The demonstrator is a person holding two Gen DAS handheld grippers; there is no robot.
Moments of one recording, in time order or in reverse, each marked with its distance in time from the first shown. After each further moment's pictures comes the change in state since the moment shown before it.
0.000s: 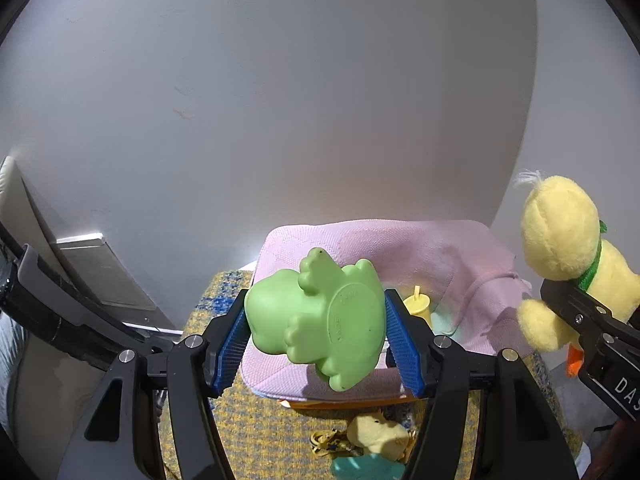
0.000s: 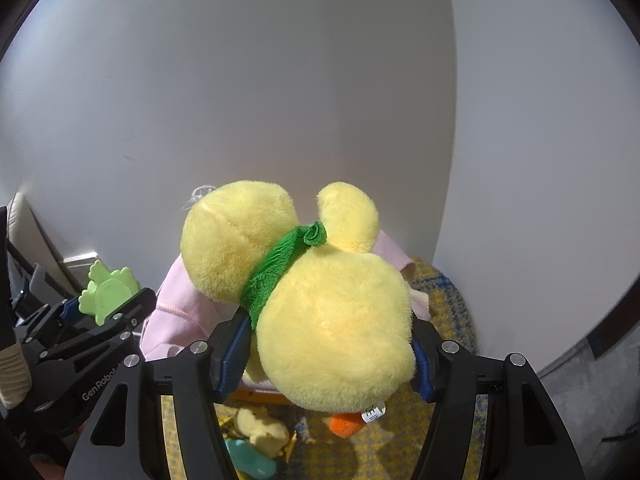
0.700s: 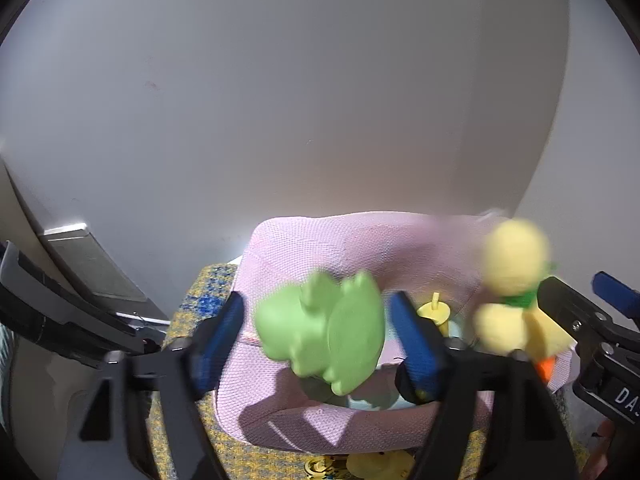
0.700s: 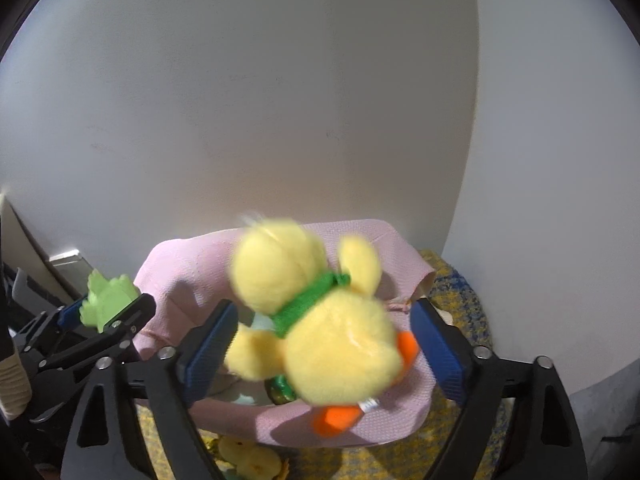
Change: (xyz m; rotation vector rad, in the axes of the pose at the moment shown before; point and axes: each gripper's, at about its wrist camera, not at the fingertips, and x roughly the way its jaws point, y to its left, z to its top) left arm 0.060 -0.005 0.010 -0.012 0.068 0.017; right arm 0.076 -0.013 0.030 0.033 0.079 -0.043
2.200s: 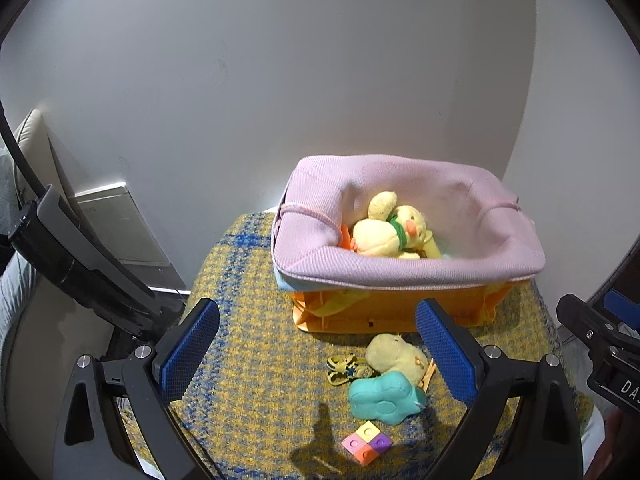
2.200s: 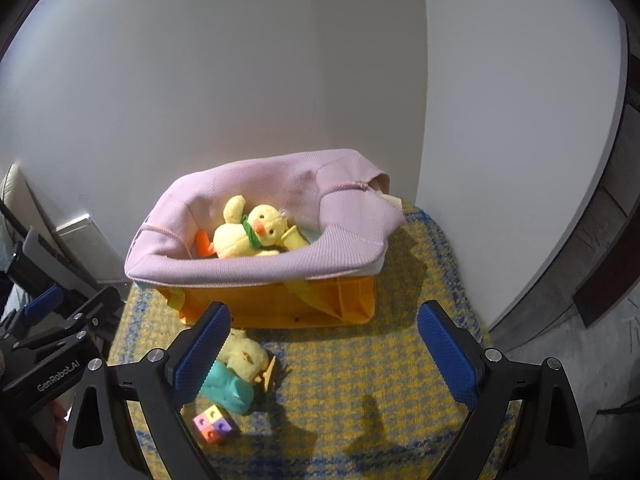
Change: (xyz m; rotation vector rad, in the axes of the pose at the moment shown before) left arm -0.088 0.028 -0.105 -0.025 -0.033 0.001; right arm -0.081 0.005 -0.118 0.035 -0.007 -0.059
